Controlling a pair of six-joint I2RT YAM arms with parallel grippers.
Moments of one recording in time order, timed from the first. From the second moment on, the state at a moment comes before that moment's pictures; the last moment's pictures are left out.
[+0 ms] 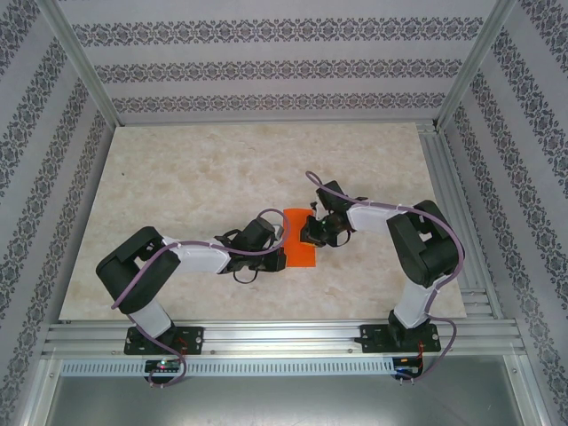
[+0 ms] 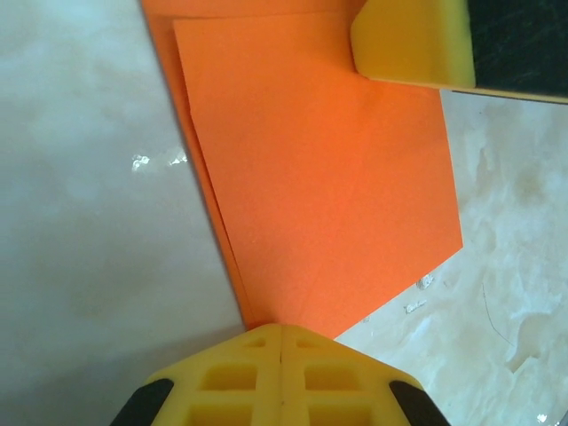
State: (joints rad) left arm -0.83 1.67 0.70 0.03 0.28 -0.72; right arm 0.47 1.80 0.93 -0.36 -0.48 0.60
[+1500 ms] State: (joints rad) left arm -0.66 1.53 0.73 0.07 0.39 -0.69; right arm 0.23 1.41 0.53 0.01 -0.66 0.71
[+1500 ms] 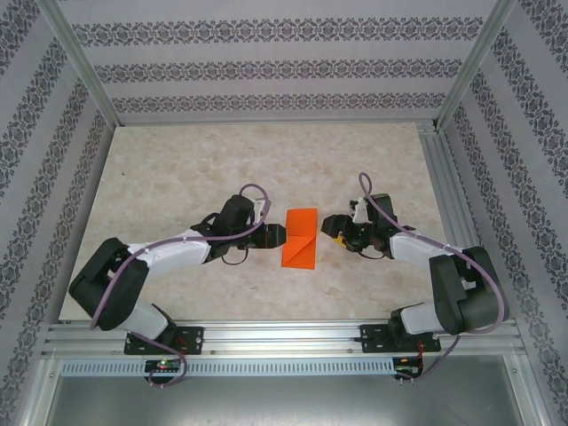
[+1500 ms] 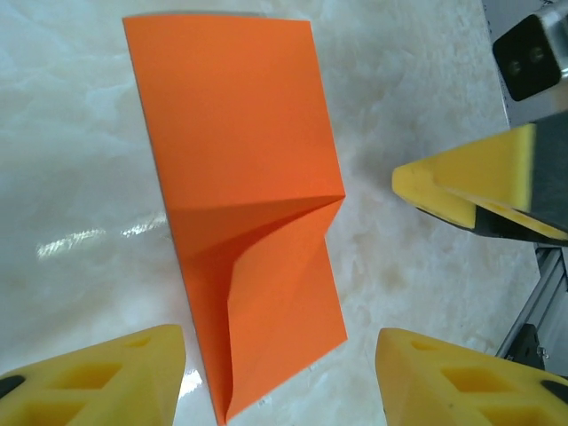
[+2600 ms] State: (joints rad) left arm -0.65 1.75 0.80 0.21 0.53 -0.69; right arm 0.35 1.64 0.58 0.26 -0.71 0.83
